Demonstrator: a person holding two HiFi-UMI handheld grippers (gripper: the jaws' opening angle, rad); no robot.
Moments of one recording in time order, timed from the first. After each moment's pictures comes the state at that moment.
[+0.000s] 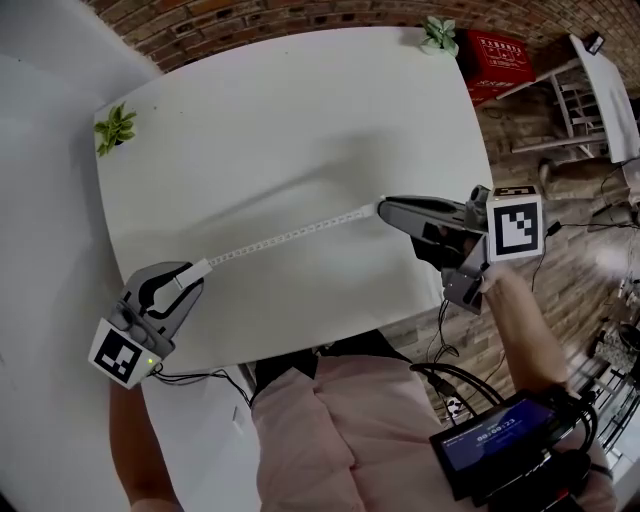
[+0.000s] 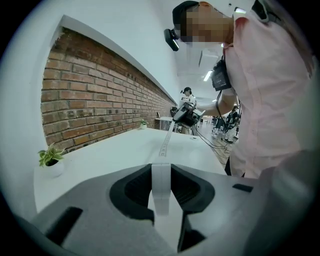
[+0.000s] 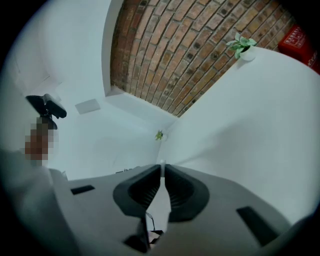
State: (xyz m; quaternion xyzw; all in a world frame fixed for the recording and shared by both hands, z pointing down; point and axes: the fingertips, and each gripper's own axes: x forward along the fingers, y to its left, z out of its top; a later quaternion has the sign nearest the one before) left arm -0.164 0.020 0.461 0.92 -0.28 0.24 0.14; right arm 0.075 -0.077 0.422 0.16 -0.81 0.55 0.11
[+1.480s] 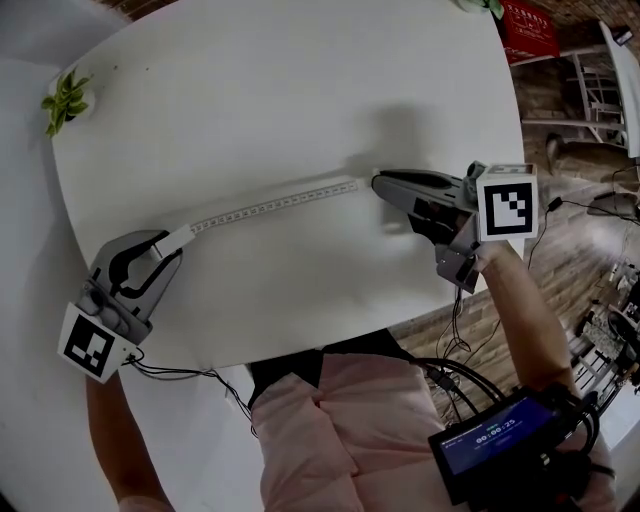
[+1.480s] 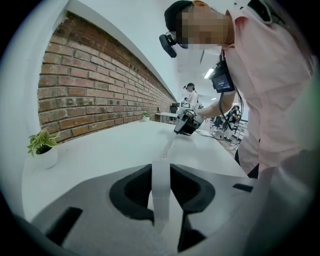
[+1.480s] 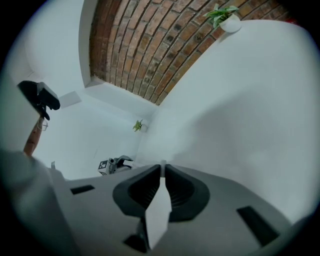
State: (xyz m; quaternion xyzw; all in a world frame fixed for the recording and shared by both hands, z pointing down) left arm -0.174 -0.006 0.504 0.92 -0.25 0.27 0.13; right arm 0.063 -0.084 0.517 0.15 -0.79 0.56 0.17
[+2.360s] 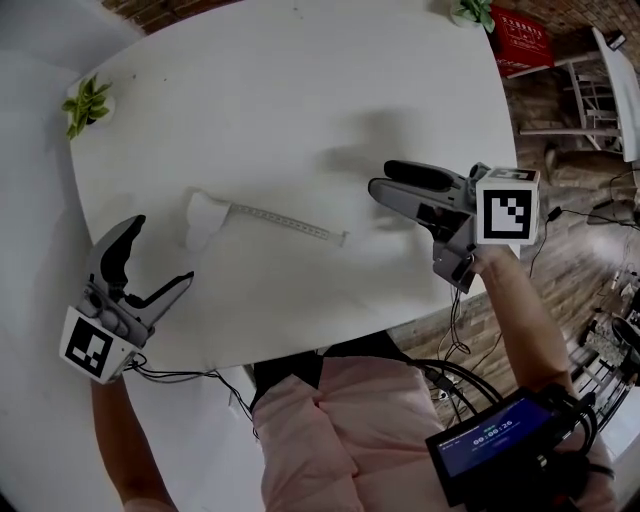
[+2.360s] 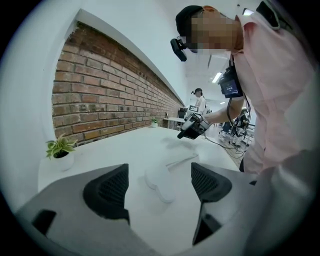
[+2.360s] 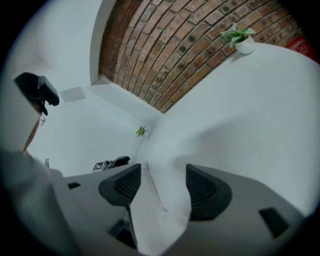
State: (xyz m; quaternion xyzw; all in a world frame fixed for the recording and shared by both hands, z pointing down) left arm -0.186 -0.014 0.474 0.92 -0.30 0.23 0.13; right arm 0.059 -0.100 0.489 0.18 -0.82 0.52 0.16
